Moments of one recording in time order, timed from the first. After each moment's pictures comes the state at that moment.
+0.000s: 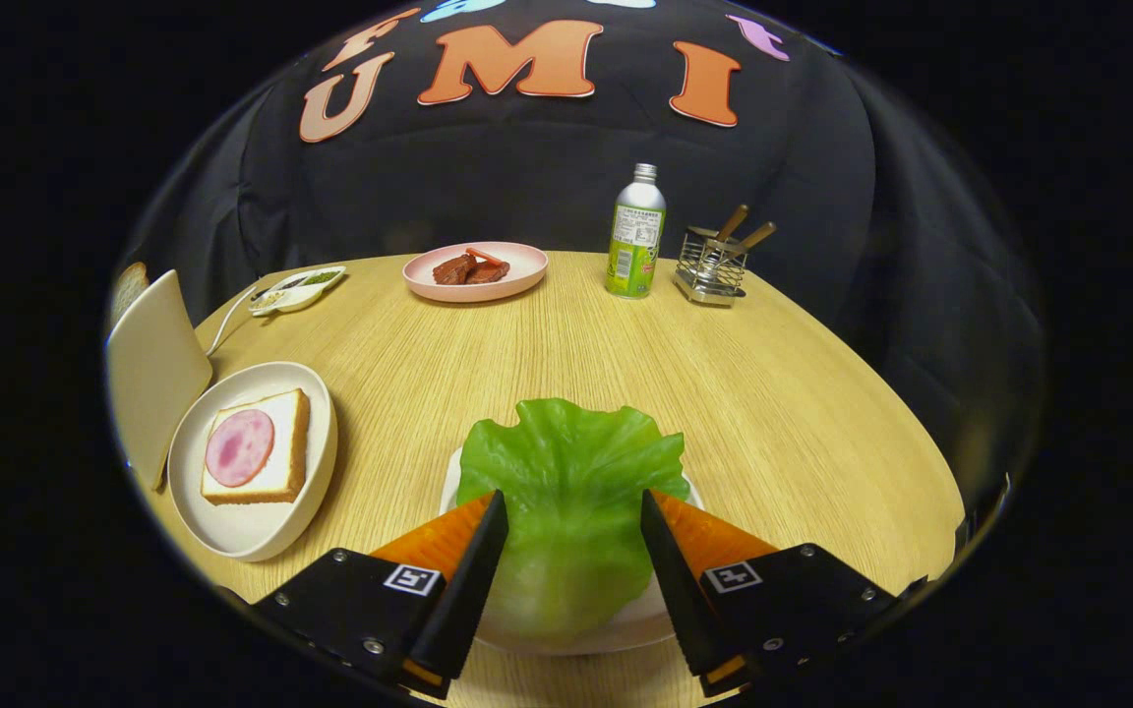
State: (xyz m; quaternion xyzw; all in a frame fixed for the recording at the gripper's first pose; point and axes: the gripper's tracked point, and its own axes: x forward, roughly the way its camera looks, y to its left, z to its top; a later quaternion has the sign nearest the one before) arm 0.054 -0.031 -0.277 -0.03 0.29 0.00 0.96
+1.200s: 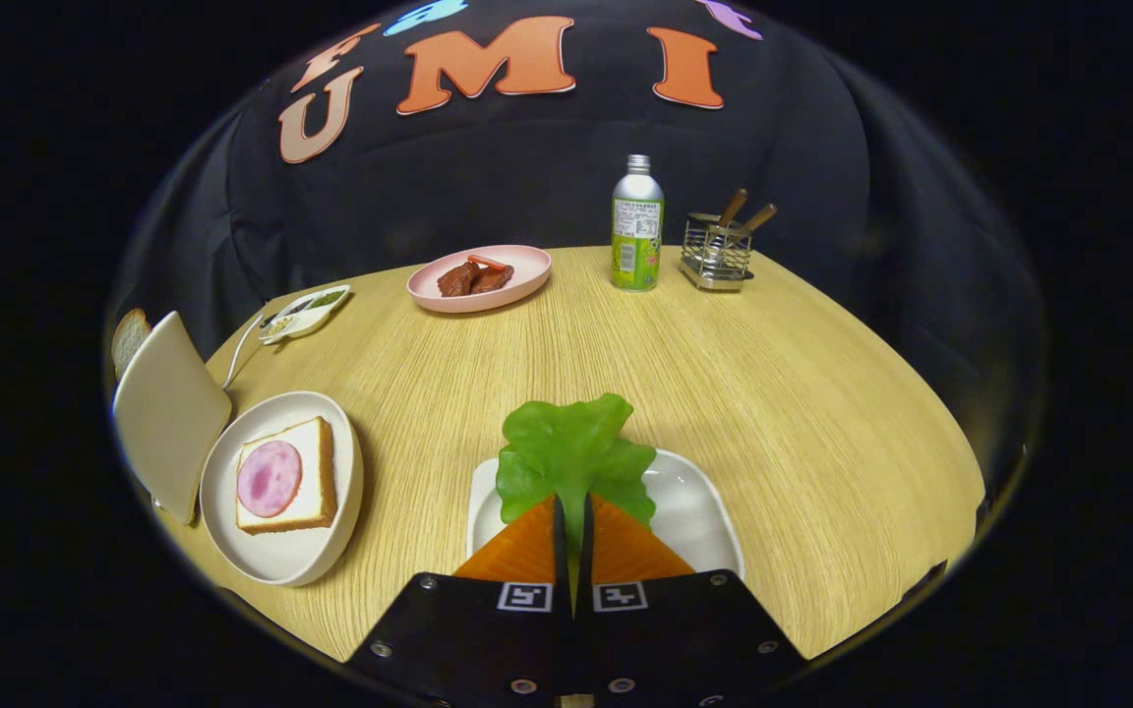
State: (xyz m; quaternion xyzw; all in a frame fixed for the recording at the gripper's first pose) arm 0.056 -0.020 -0.256 0.01 0.29 0.01 0.96
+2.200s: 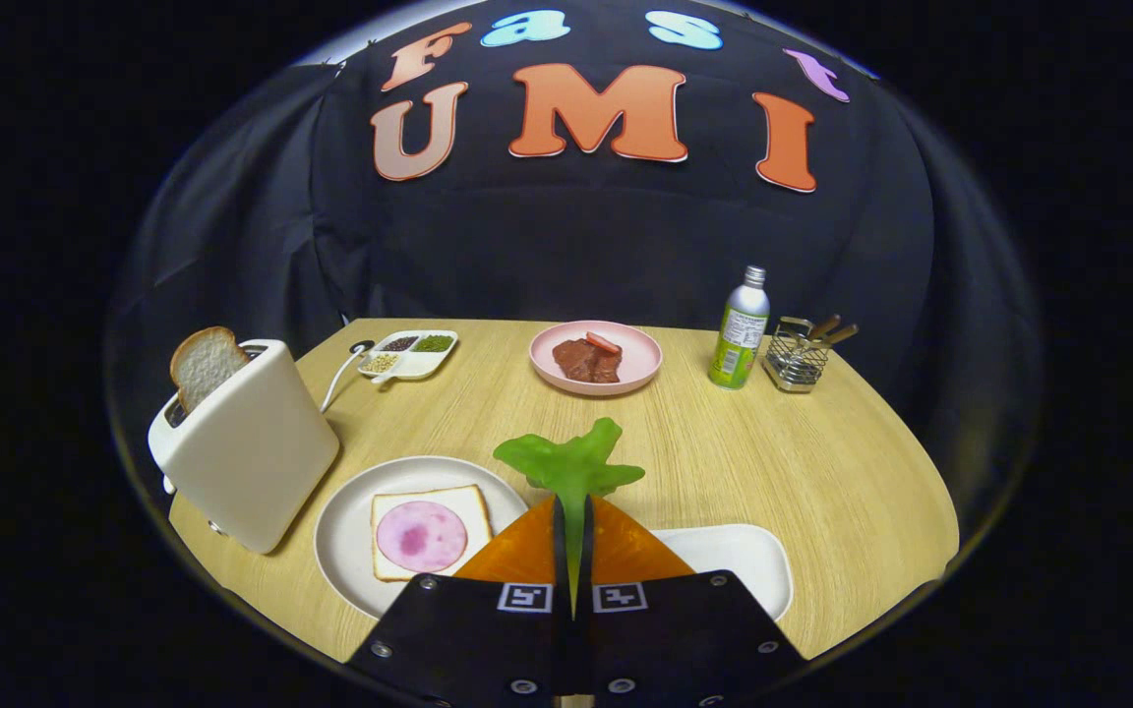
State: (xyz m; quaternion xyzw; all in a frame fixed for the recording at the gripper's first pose) arm 0.050 0.096 -0.161 -0.03 0.23 0.10 0.97
